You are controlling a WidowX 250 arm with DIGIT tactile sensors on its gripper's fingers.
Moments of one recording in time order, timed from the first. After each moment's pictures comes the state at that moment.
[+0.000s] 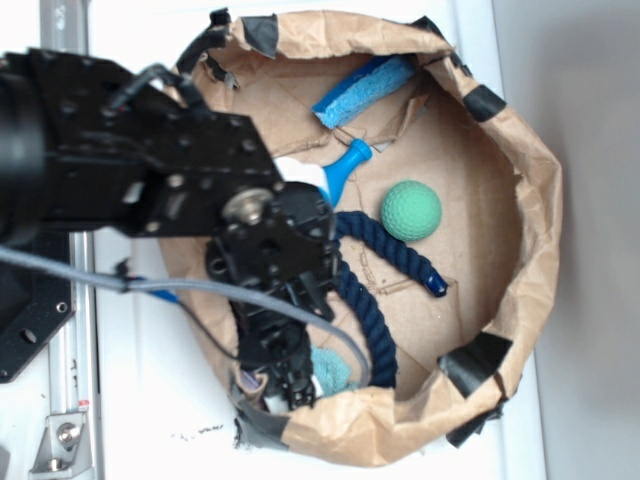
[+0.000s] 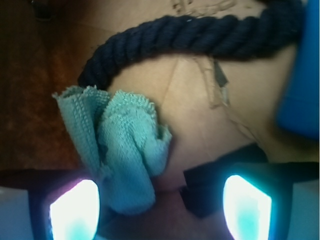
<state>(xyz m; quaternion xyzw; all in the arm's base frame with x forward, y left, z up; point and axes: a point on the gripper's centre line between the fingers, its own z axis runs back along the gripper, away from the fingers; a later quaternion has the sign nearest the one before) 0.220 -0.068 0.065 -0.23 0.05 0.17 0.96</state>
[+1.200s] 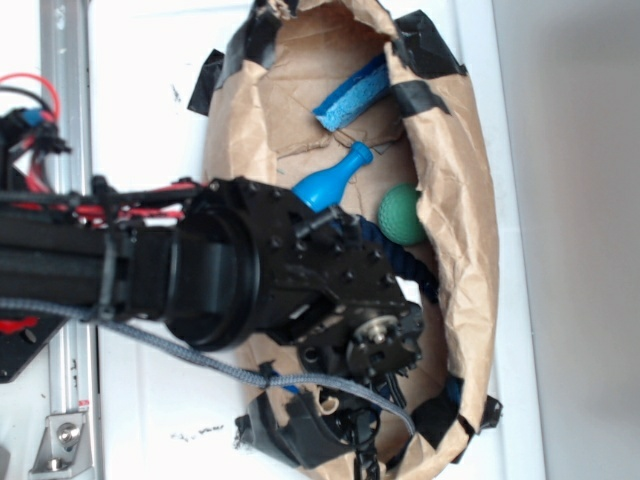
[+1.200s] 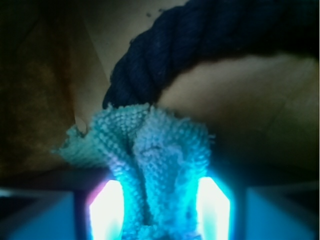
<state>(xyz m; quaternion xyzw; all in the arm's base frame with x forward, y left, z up) 0.221 -0.136 0.028 -0.21 0.12 0.10 0.97</state>
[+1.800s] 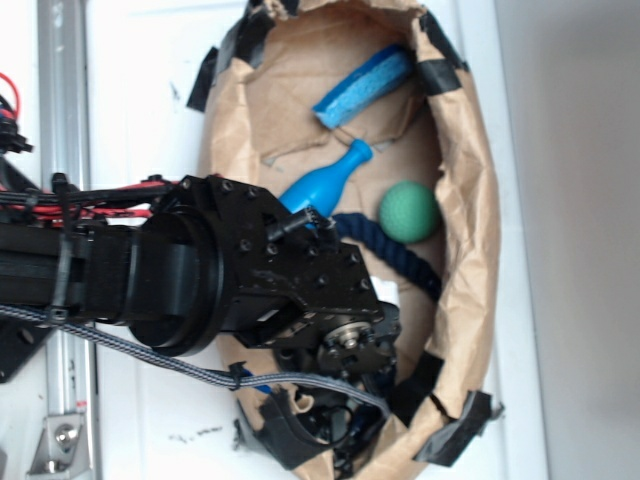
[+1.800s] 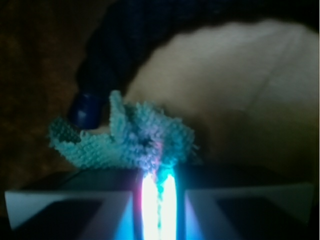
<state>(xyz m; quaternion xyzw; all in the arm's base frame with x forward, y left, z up) 0.209 -0.121 0.031 -0.17 0.11 0.09 0.98</state>
